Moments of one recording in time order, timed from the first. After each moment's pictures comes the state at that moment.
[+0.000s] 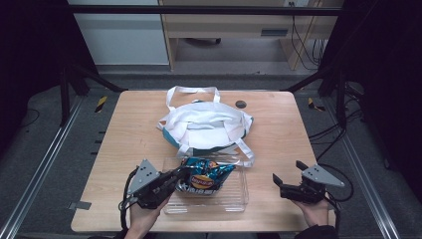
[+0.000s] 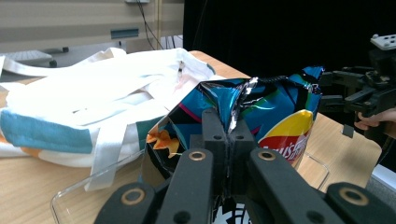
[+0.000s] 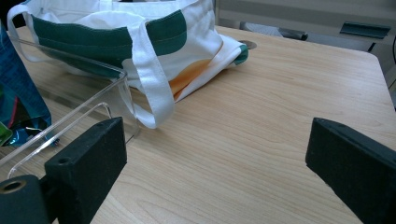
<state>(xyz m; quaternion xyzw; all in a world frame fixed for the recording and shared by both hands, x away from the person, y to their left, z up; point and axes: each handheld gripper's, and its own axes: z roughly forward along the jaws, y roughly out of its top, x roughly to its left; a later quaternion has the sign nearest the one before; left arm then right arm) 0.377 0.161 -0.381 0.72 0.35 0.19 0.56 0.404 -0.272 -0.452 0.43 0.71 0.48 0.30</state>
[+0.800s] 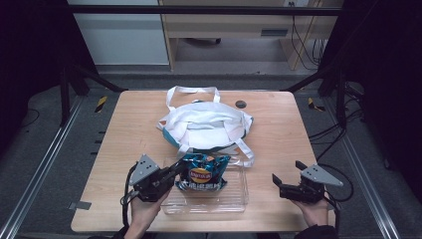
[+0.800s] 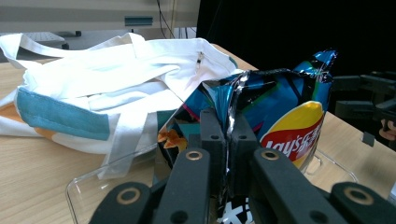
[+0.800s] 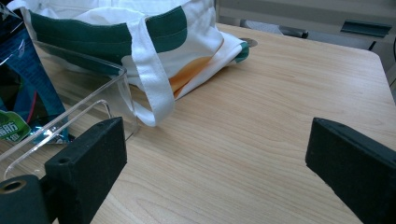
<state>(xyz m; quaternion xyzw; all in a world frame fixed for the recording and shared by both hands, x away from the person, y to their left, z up) 0.397 0.165 -0.389 0.71 0.39 0.18 0.56 0.405 -0.271 -0.453 0.43 0.71 0.47 0.29</state>
